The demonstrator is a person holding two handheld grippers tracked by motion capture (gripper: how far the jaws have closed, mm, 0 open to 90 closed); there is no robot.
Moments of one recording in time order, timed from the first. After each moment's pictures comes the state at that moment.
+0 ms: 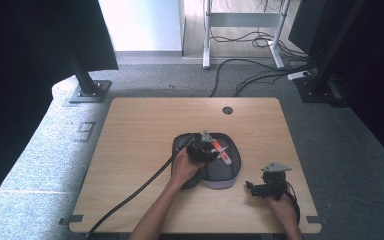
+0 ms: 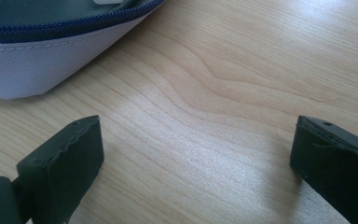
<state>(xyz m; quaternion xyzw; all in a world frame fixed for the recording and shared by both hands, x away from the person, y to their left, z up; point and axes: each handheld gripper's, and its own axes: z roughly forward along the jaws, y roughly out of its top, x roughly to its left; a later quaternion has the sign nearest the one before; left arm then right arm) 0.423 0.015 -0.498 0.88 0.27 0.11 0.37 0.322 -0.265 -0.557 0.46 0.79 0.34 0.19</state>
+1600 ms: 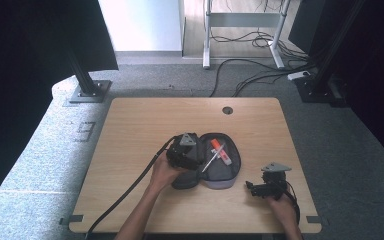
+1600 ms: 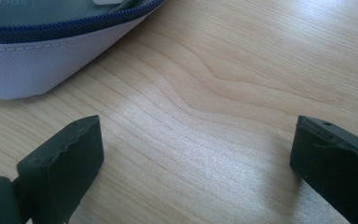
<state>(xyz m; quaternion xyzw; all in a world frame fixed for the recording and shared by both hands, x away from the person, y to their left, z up) 0.393 0.079 -0.474 0.88 0.27 0.12 0.37 0.322 -0.265 -0.557 0.47 0.79 0.34 0.19</state>
